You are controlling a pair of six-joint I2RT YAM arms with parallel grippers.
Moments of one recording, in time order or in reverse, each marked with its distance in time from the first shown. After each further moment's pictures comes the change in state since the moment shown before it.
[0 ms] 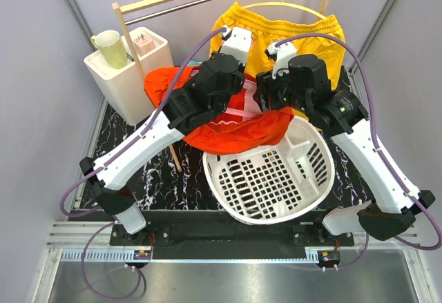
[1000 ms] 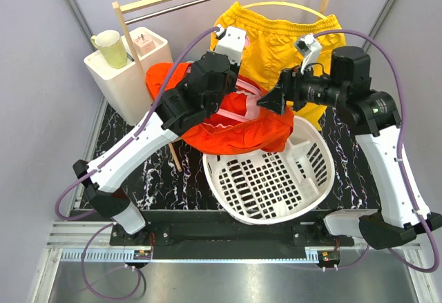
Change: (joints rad) left arm 0.031 -0.047 -0.052 0.021 0.066 0.010; right arm -0.266 -0.084 0.026 -0.043 -0.660 0.137
